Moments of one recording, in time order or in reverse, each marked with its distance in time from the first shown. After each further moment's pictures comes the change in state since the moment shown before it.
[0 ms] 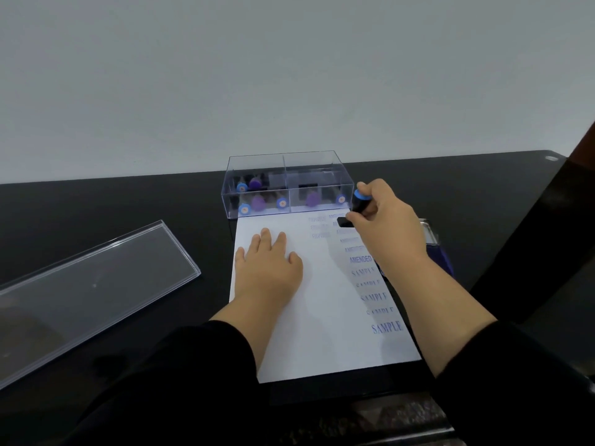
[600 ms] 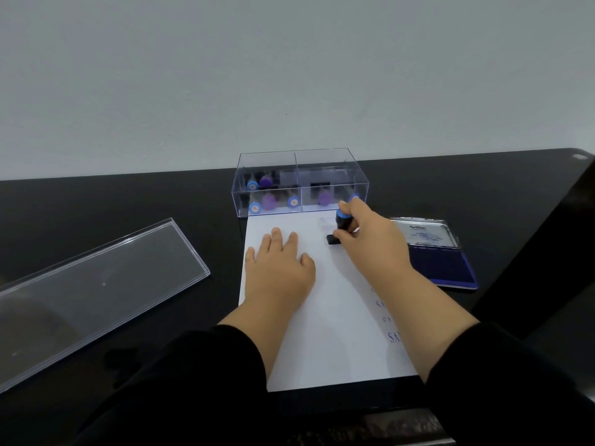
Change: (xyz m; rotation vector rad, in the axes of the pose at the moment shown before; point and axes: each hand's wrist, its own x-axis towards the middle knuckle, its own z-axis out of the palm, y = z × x) left_hand 0.002 -0.001 0.002 -0.023 0.025 0.001; right_hand 0.001 0.004 0.042 -0.116 -0.129 -0.081
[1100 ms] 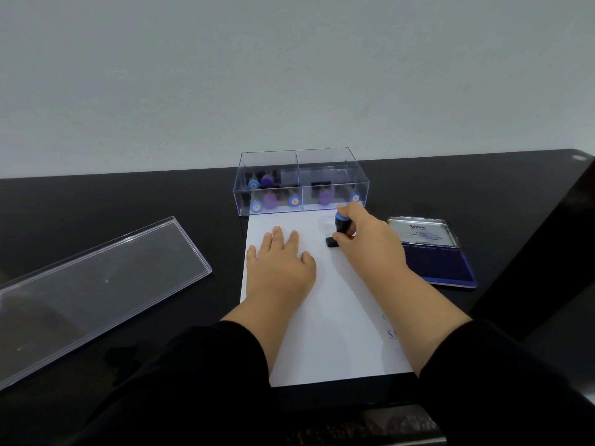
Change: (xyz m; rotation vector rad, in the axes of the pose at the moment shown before) left_hand 0.001 0.000 0.000 0.011 -0.006 -0.003; right_hand 0.001 0.000 0.007 -0.033 -0.023 0.006
